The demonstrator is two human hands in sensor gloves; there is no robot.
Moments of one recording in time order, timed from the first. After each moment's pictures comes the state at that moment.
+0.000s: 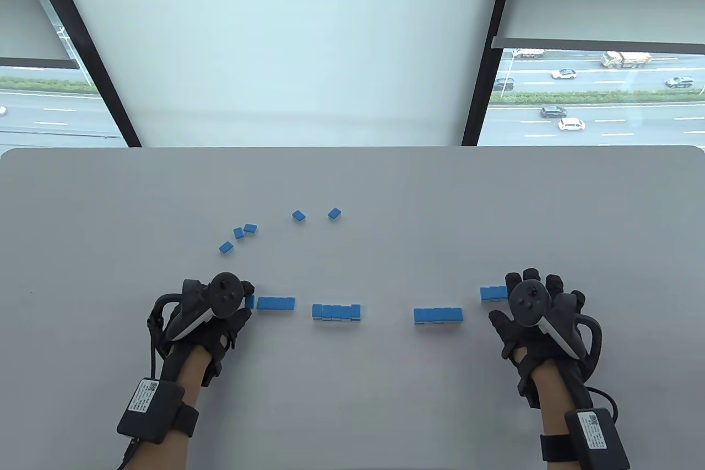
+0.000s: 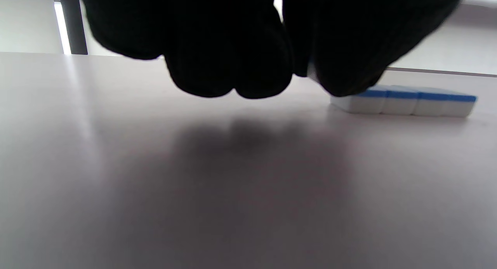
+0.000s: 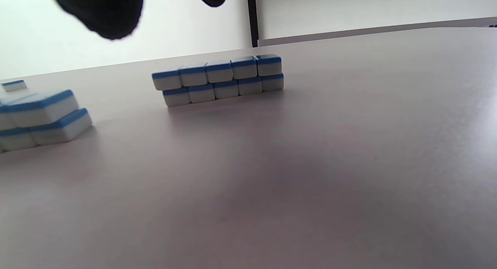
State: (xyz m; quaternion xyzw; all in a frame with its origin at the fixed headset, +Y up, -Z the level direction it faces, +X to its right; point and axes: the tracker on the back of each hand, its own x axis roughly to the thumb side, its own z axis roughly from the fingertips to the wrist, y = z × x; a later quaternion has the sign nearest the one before) left_hand -0.272 -0.750 -0.377 -0.05 -0.03 0.01 1.00; right_hand 0.260 -0.736 -0.339 -0.10 0.05 0.99 0.07
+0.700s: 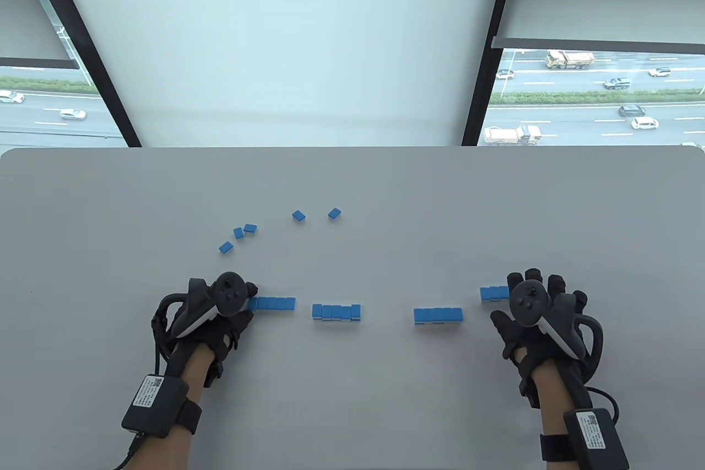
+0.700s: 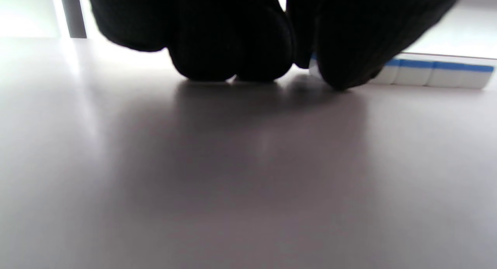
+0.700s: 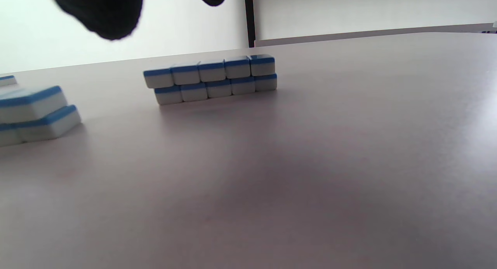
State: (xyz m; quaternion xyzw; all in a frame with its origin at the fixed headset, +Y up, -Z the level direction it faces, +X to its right) left_hand -0.273 -0.755 -0.379 -0.08 -0.03 0.02 1.00; right_hand 0.261 -0.735 -0.339 -0.10 0.05 0.99 0.06
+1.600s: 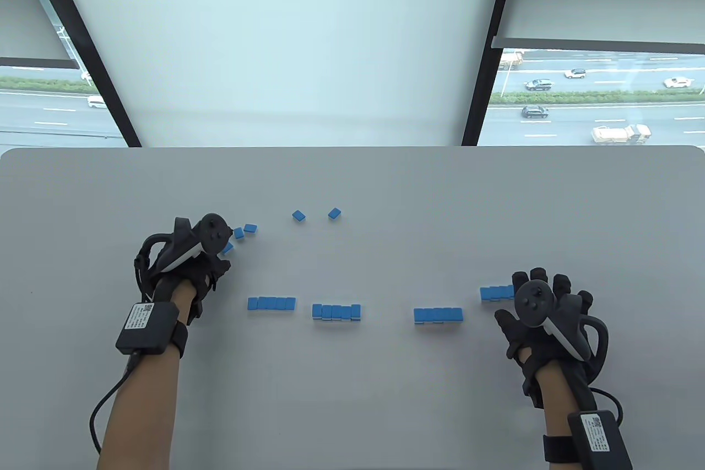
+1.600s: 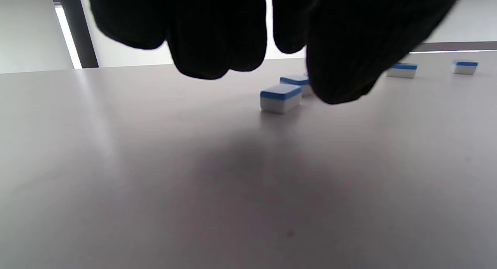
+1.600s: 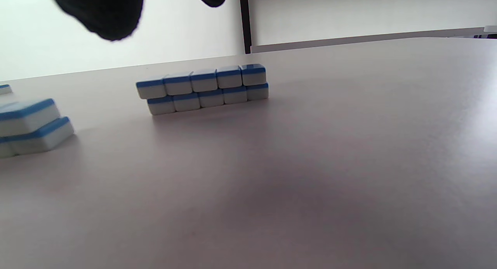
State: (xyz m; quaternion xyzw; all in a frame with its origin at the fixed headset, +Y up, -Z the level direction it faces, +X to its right) left_hand -0.307 -0.733 -0.481 -0.08 -0.02 -0.03 1.00; right_hand 0.267 -0.734 -0.337 -0.11 0.04 0.99 0.07
